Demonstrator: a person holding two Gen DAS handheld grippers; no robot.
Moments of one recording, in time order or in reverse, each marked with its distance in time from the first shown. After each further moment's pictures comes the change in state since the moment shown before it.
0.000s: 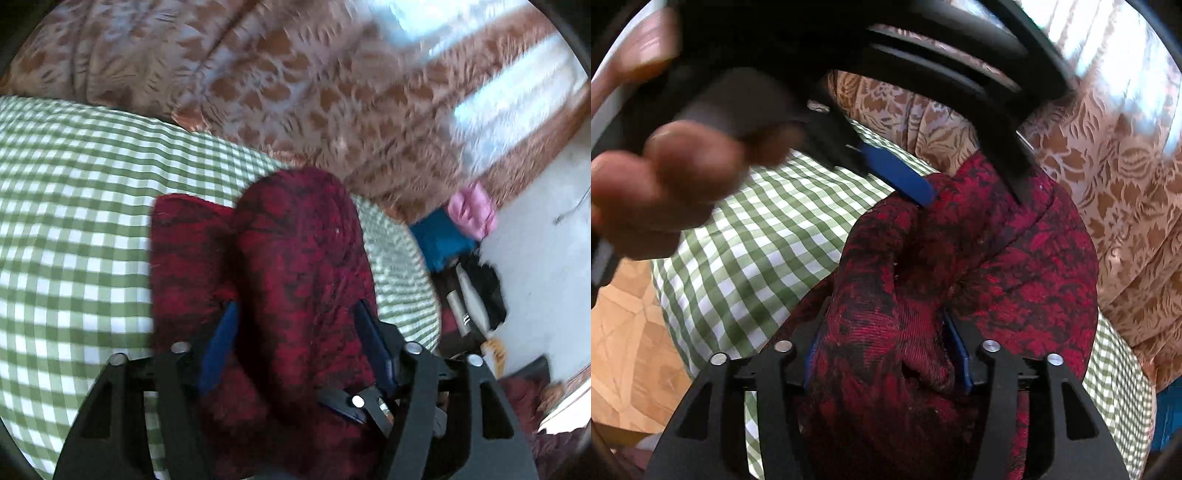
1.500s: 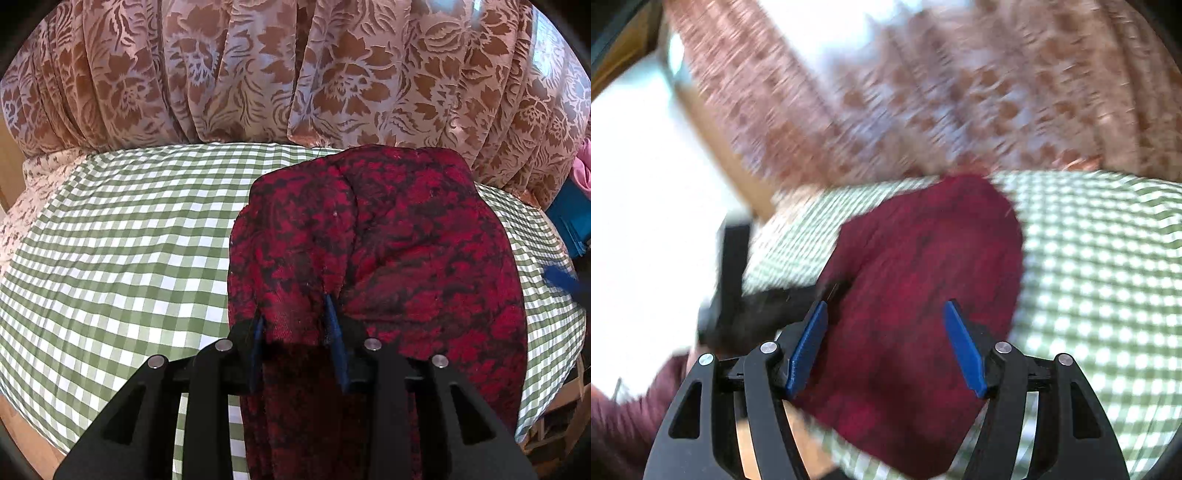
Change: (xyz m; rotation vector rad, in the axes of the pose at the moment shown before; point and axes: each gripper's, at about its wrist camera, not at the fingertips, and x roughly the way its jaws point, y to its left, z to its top) left arm 0.000 0.008 -0.051 0.105 -0.144 0.630; right arm -0.036 -0.173 -0.042 0.683 -0.120 0.370
